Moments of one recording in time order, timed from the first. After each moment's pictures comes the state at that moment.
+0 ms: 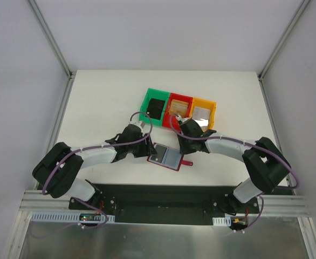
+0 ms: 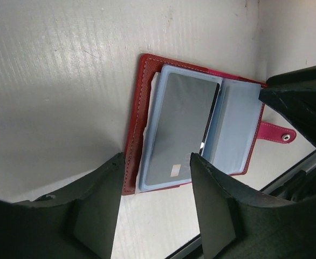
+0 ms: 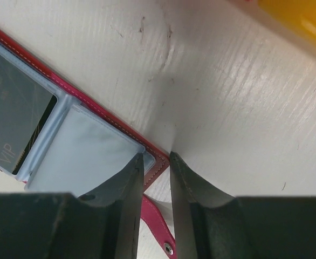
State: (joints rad) left arm -0.67 1.43 0.56 0.04 0.18 -0.80; right arm 0.73 1.55 0.81 -0.32 0.05 0.41
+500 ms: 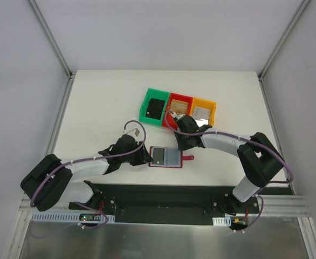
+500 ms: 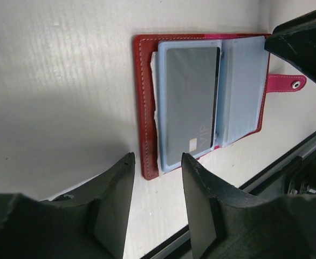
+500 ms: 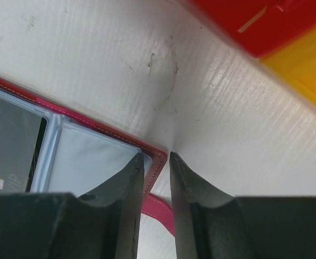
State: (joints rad) left arm -0.71 1.29 0.38 0.13 0.17 -0.87; right arm 0.73 1.64 0.92 -0.36 0.07 0.32
